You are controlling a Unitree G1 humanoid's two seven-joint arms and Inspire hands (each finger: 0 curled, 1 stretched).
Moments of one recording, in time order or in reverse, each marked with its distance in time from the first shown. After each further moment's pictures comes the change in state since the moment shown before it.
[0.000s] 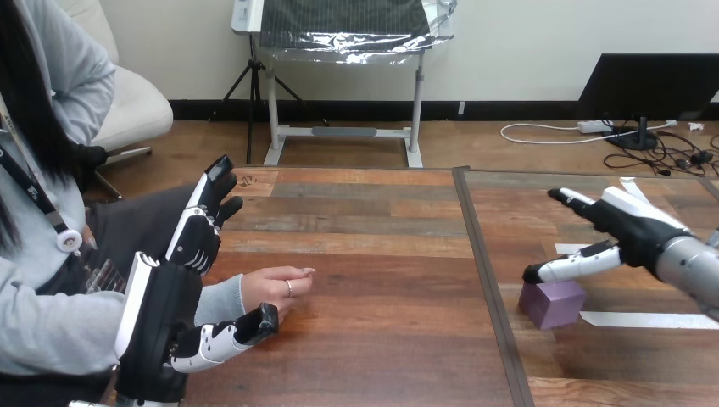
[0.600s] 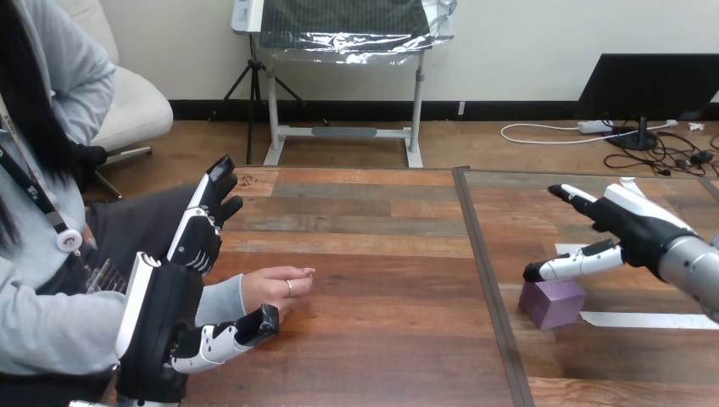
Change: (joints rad) left arm 0.000 0.000 0.000 0.000 -0.005 0.000 -0.011; right arm 0.038 -0.011 -0.015 -0.062 0.013 0.000 0.005
